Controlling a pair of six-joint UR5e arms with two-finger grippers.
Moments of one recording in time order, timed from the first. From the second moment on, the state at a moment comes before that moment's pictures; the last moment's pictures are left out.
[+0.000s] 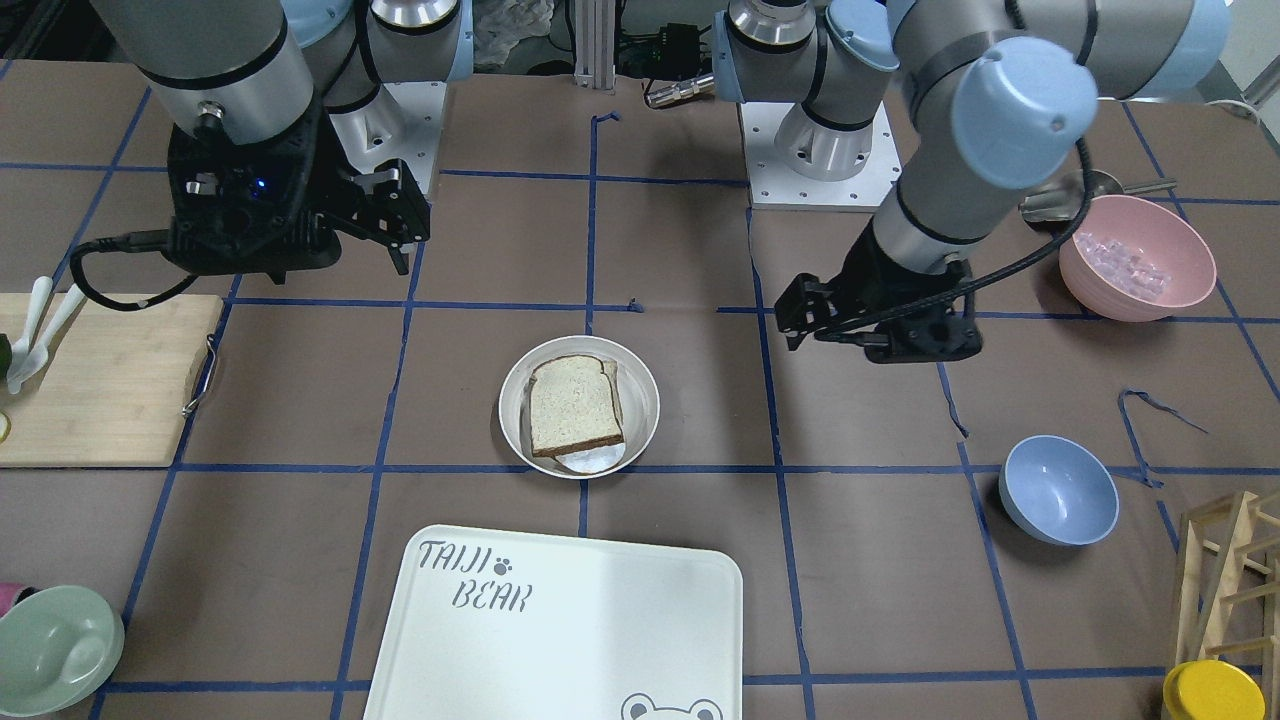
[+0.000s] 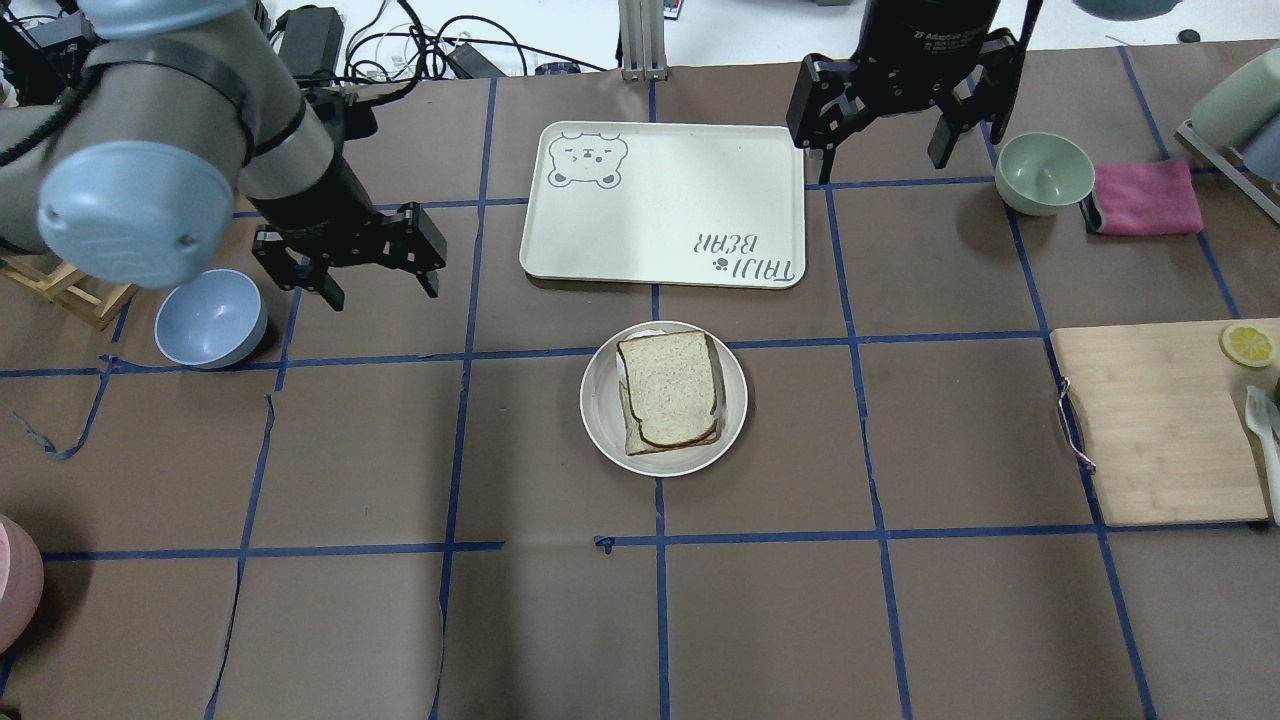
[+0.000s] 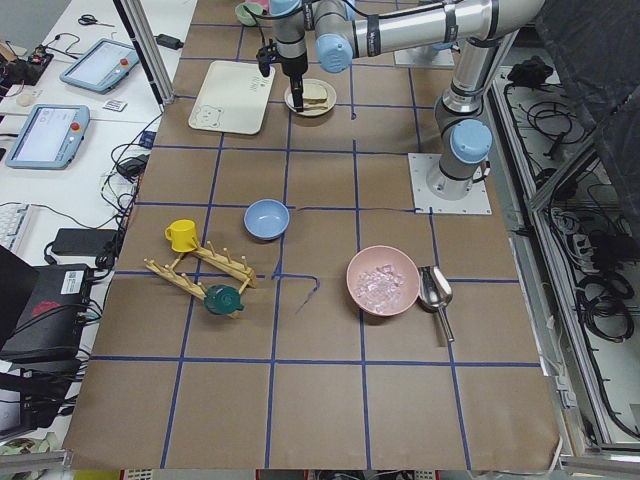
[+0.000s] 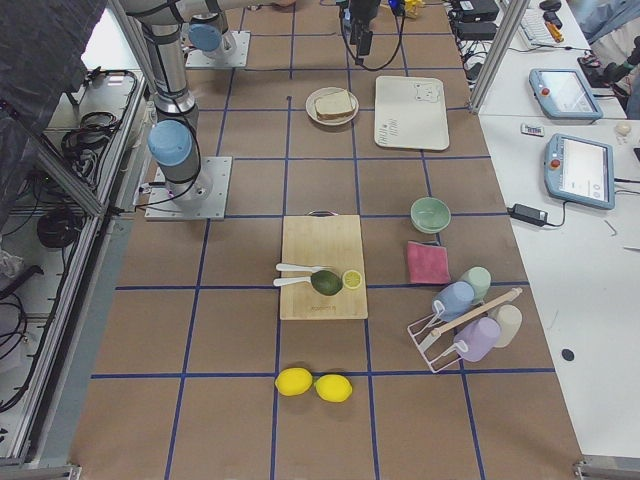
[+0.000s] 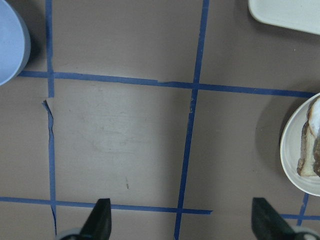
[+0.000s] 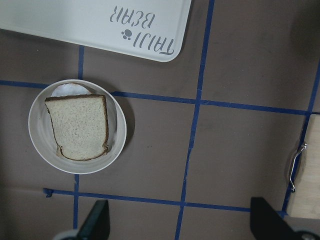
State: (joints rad) left arm -1.57 -1.68 -1.74 -1.34 1.51 -0.07; right arm 1.66 -1.41 1.28 -1.39 -1.57 -0.04
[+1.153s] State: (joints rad) left arm -1.78 -1.93 -1.92 -0.91 1.43 -0.17; right arm 1.57 -1.43 1.32 -1.52 -1.60 -0.14
